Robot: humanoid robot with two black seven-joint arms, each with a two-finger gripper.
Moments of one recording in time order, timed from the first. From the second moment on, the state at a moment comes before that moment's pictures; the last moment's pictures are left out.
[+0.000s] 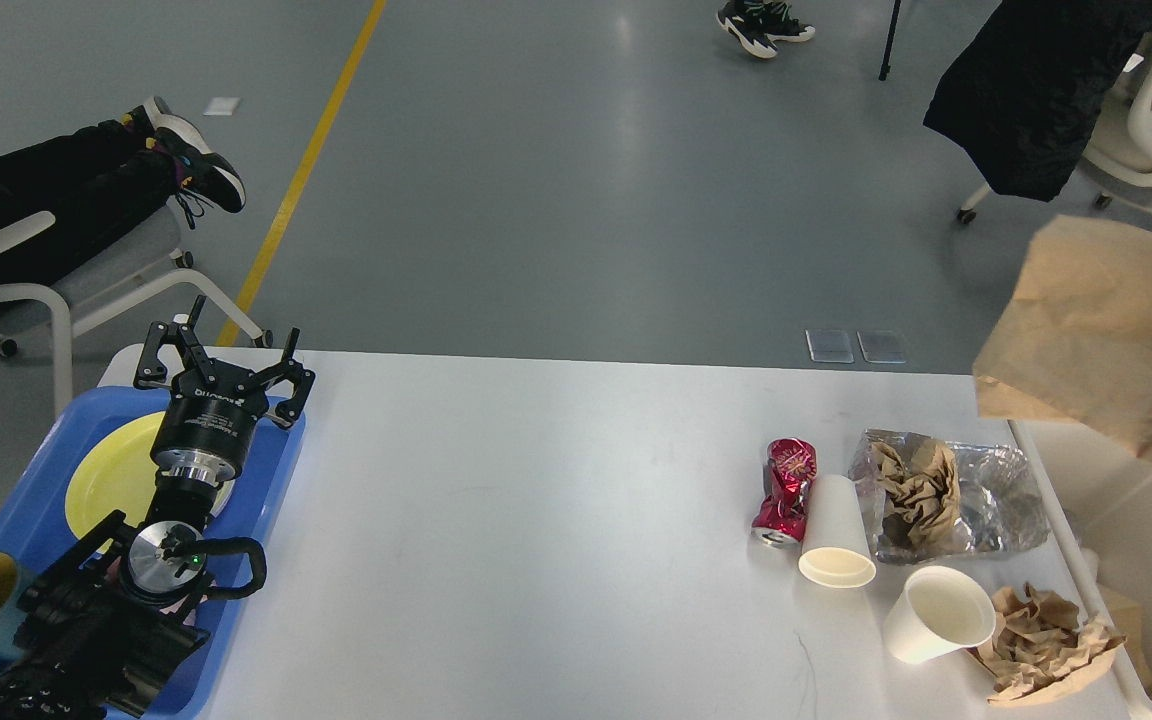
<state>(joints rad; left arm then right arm) -0.52 0.16 -1.15 -0.50 -0.02 -0.62 -0.32 2.12 -0.67 -1.70 1.21 0.21 0.48 -0.09</state>
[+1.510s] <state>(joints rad) -0.52 0.16 -1.15 -0.50 -0.02 -0.62 -0.32 0.50 -0.35 -0.81 0.04 0.23 -0.14 -0.08</state>
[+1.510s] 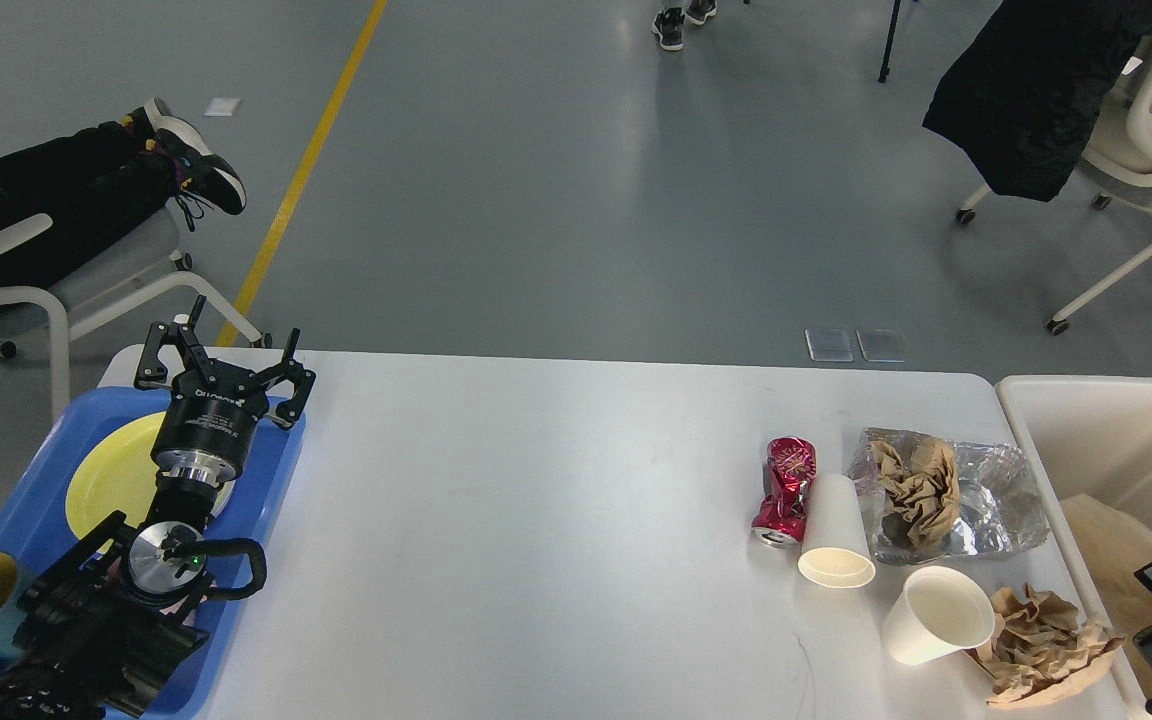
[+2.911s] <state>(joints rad) -0.52 0.16 -1.15 -0.50 -0.02 -0.62 -0.32 1.99 -0.37 -1.28 1.20 -0.09 0.79 -0.15</state>
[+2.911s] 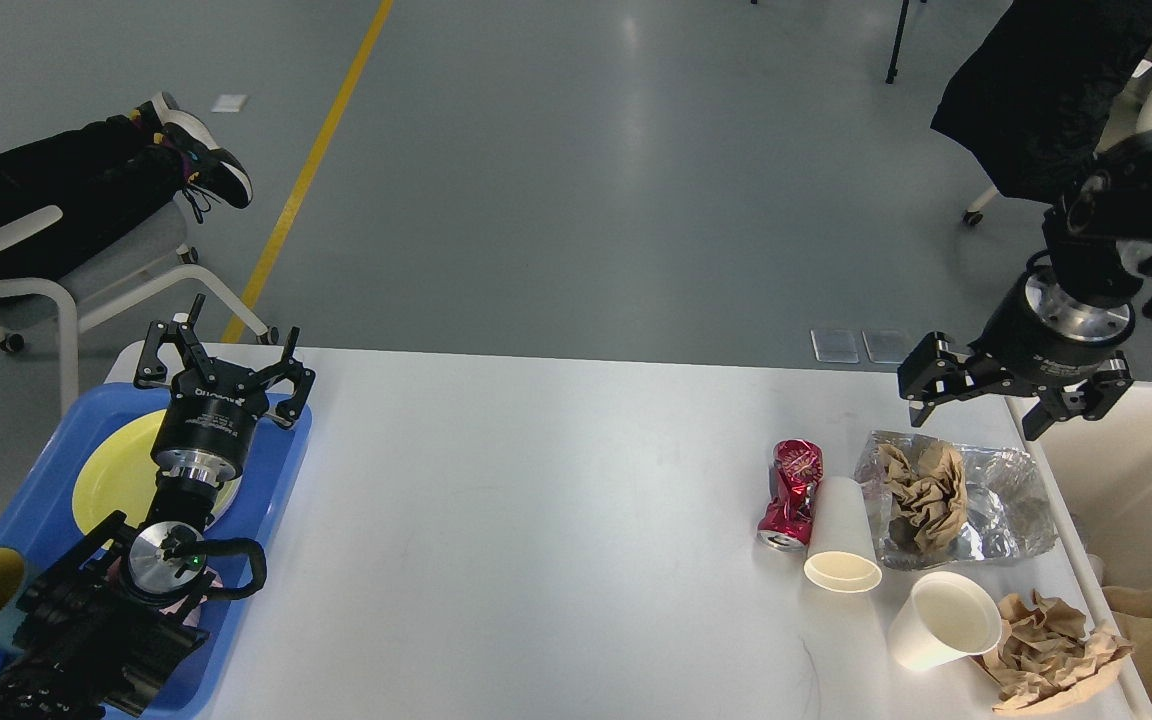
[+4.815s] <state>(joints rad) -0.52 0.16 -1.15 -0.50 -0.02 -0.62 -0.32 1.31 -0.48 -1.21 0.92 0.57 0.25 -0.18</state>
